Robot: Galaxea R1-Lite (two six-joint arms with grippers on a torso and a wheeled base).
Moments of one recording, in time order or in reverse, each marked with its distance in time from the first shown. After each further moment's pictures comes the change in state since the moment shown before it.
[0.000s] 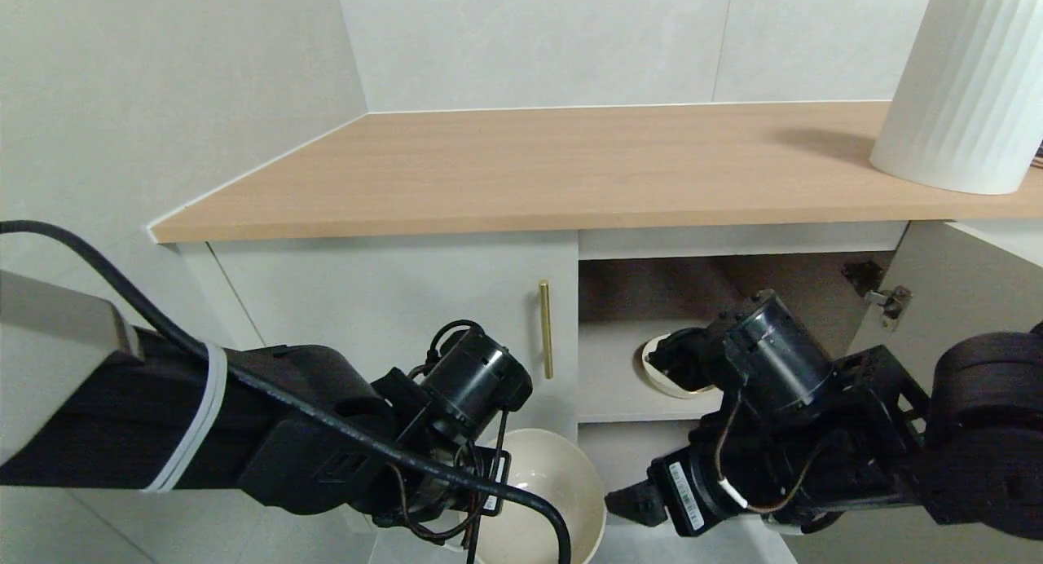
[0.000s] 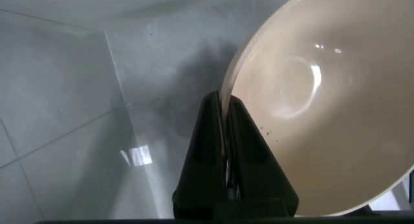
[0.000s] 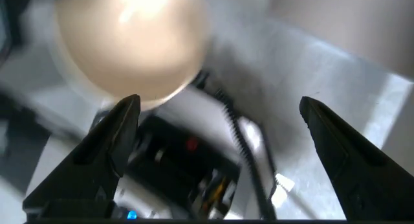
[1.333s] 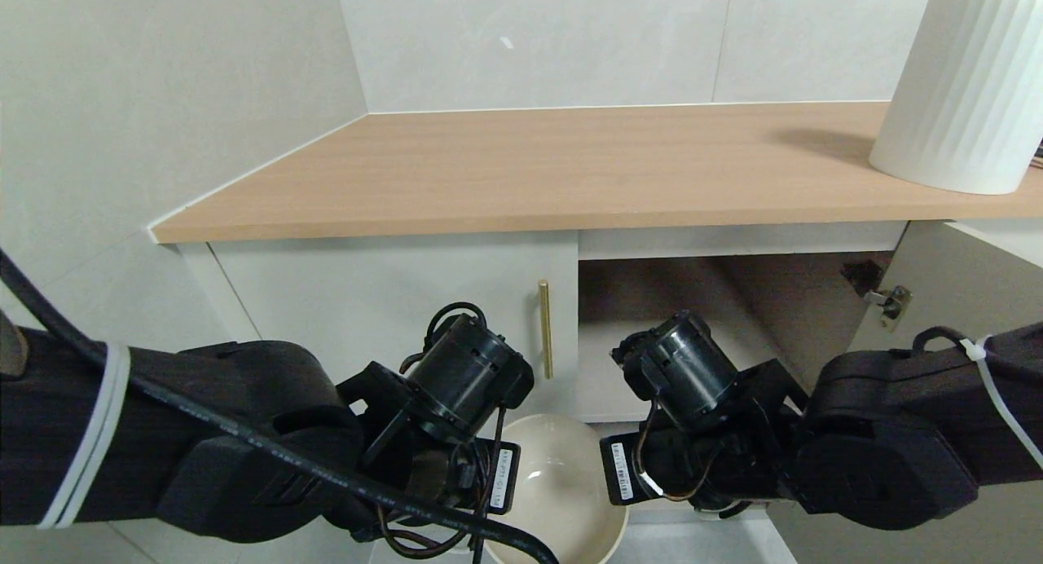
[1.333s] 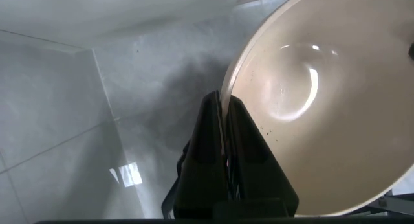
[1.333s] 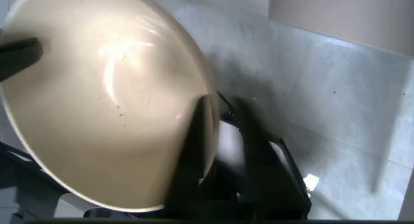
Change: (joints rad) left arm -0.047 -0.080 -0.002 -0.008 -0.002 -0.015; right arm 0.024 0.171 -0.080 -0.104 -0.098 0.179
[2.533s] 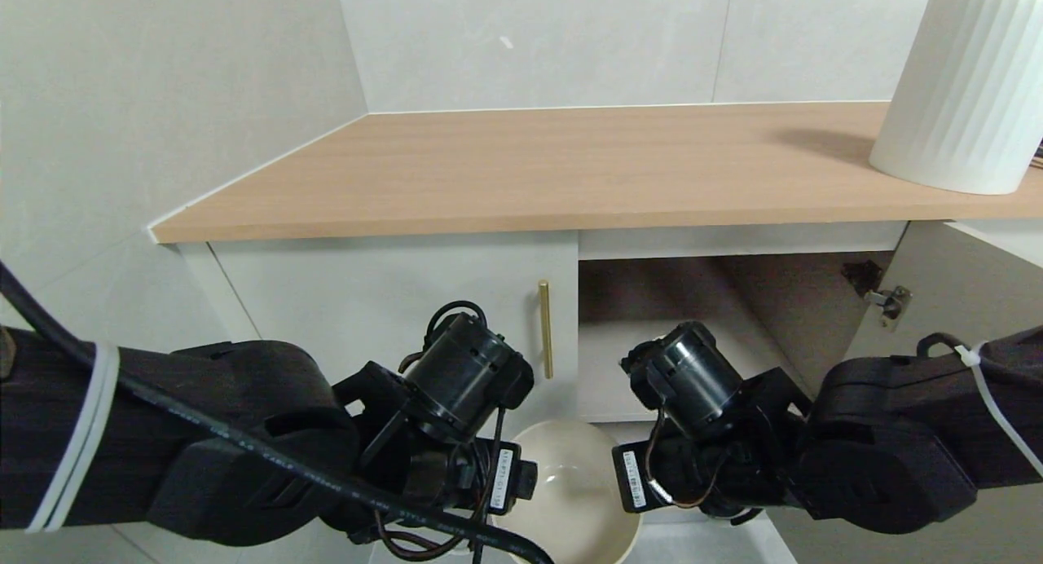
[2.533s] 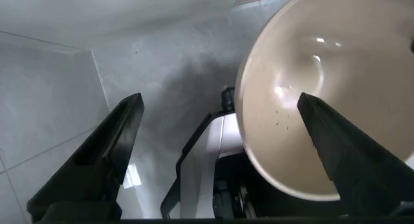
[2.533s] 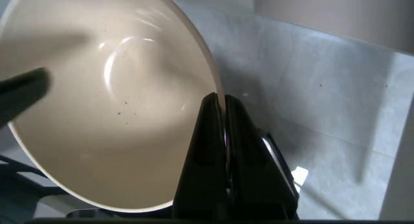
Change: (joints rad) left arm -0.007 -0.009 0.000 0.000 -0.001 0.000; right arm -0.018 0.002 0.034 0.011 -0.029 -0.013
